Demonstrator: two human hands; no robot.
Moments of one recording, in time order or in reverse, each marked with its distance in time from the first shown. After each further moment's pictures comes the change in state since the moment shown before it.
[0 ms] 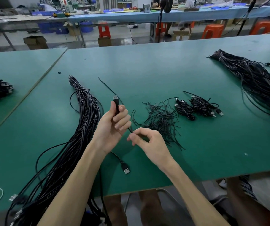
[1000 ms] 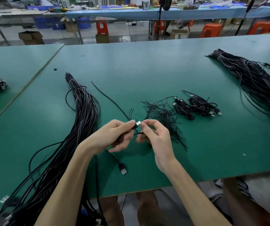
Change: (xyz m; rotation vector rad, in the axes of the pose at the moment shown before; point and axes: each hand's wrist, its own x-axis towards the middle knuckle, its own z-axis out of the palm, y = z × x) left_hand -0.021 0.012 0.007 1.020 -0.124 -0.303; right_hand 0.001 0.003 -0.005 0.463 0.262 0.131
